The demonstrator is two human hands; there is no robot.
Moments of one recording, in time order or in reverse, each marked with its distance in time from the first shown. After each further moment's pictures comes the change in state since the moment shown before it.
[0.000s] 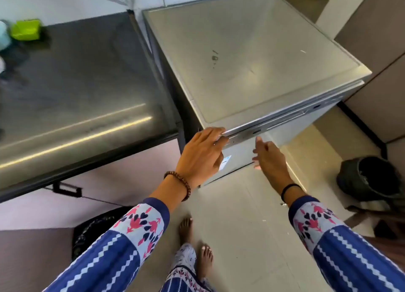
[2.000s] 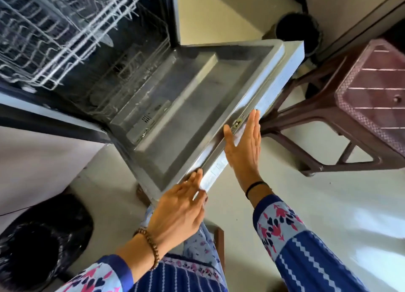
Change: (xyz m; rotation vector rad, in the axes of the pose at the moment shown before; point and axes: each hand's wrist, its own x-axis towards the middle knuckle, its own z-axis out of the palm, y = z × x) left_hand -0.131 0.287 0.186 -0.154 -0.711 0.380; right_hand -0.080 0.337 -0.110 -0.061 0.322 0.257
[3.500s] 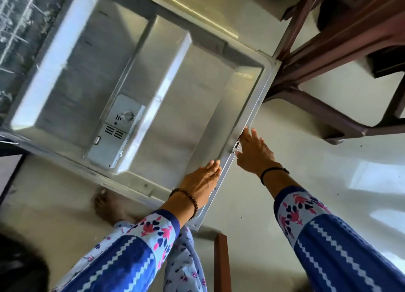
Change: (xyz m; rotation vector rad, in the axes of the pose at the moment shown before) left_hand 0.210 -0.017 0.307 -0.065 -0.555 0.180; right_hand 0.109 0.336 0.122 -0.664 -0.585 0.098
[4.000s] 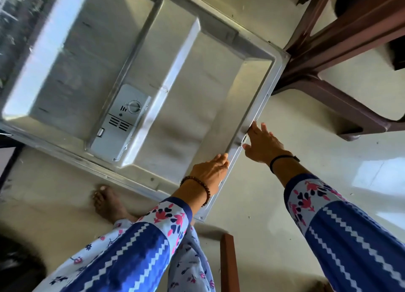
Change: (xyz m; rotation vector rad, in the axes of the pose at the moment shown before) left_hand 0.029 -0.016 0.012 -0.114 -0.071 -0.042; right_hand 0.041 0.011 0.028 0.005 -0.111 0.073
